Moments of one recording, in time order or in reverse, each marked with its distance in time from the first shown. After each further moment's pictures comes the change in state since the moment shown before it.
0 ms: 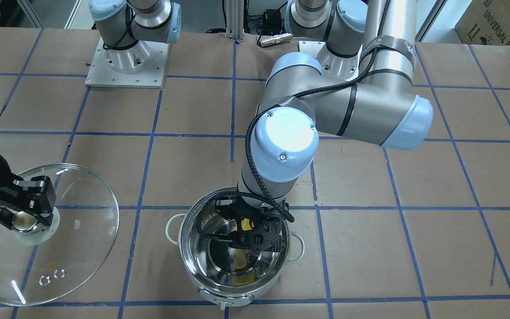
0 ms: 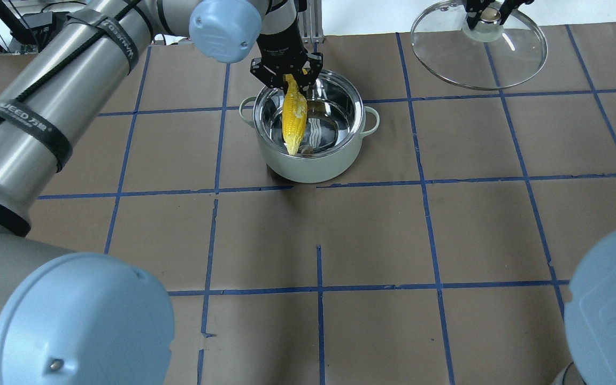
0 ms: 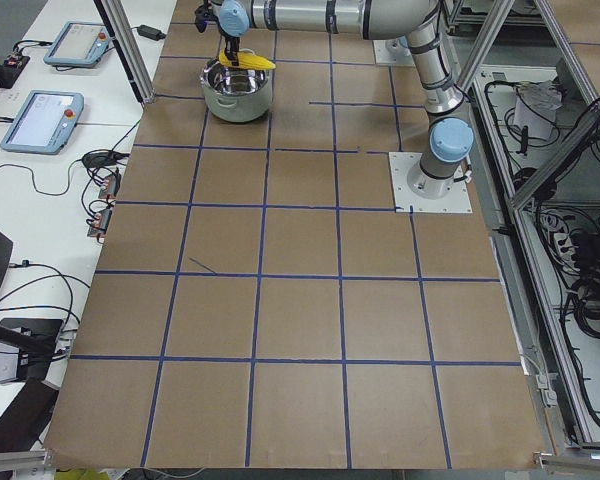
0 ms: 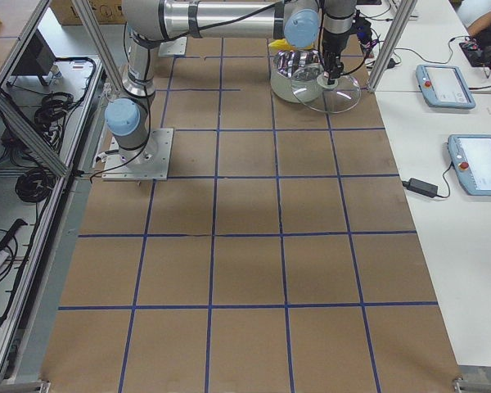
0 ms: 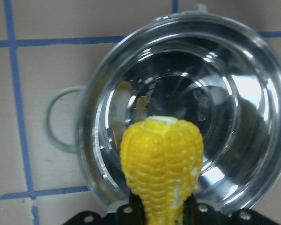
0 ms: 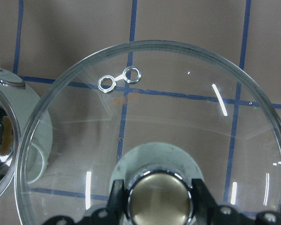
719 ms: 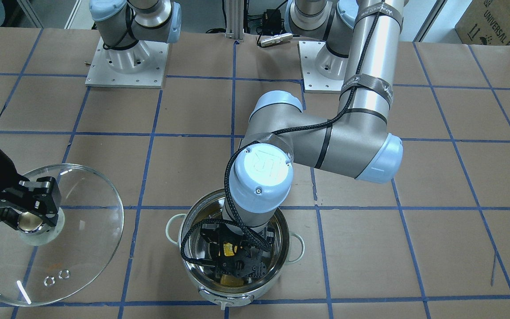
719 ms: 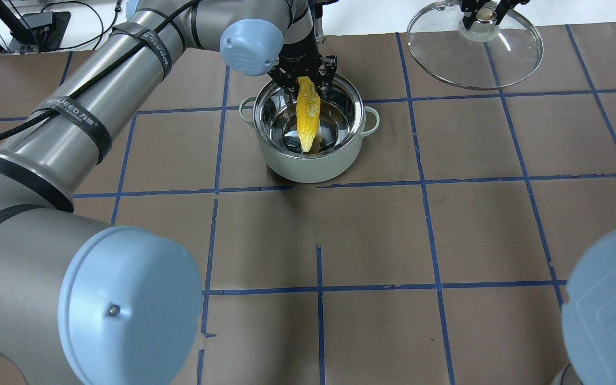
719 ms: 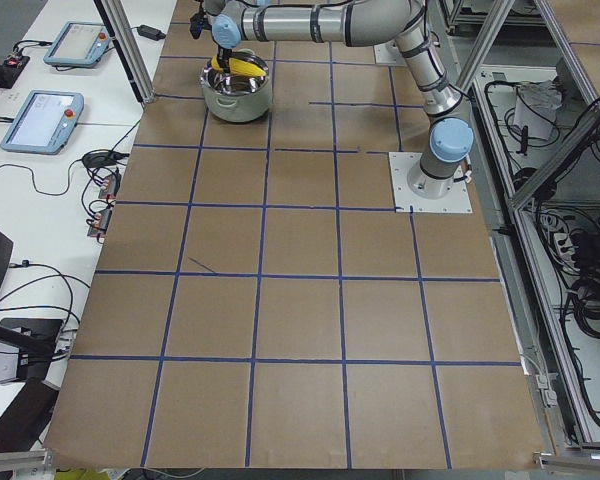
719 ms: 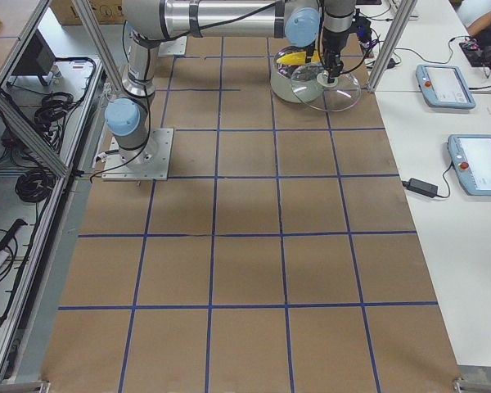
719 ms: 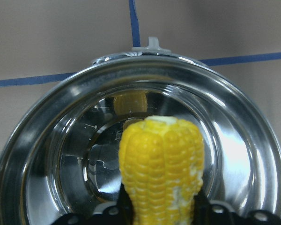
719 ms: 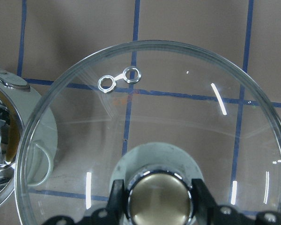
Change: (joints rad) left arm -0.011 -0.084 0.030 0.098 0.000 0.008; right arm 0.015 0.003 -0.004 0.000 0.001 0.024
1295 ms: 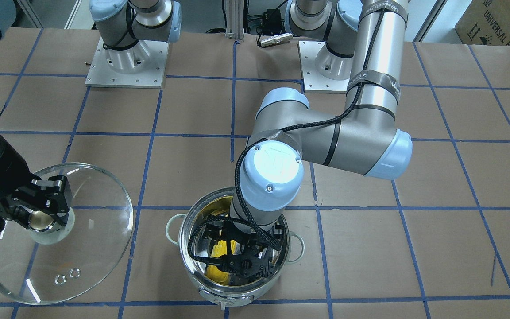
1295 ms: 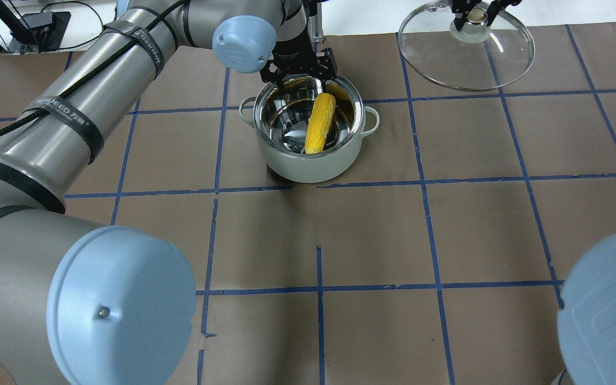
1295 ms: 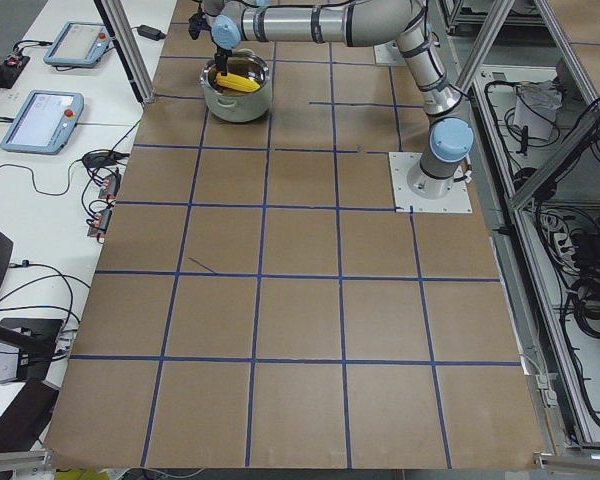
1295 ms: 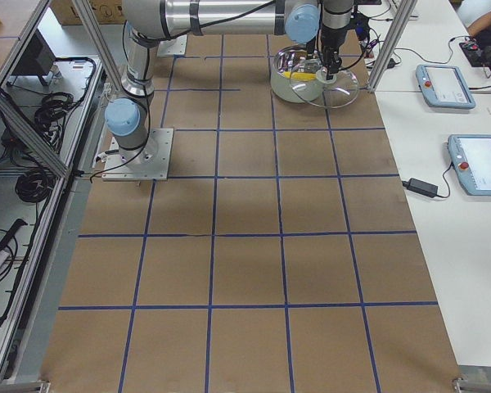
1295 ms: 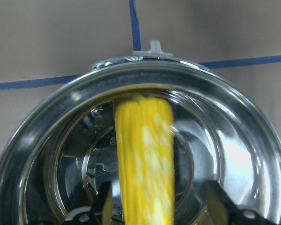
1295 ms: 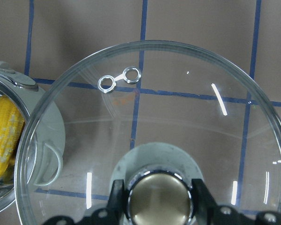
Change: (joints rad) left arm 0.026 0.031 -0.014 -0.022 0.004 0.054; right arm 0.032 0.000 0.000 -0.002 -0.002 0.039
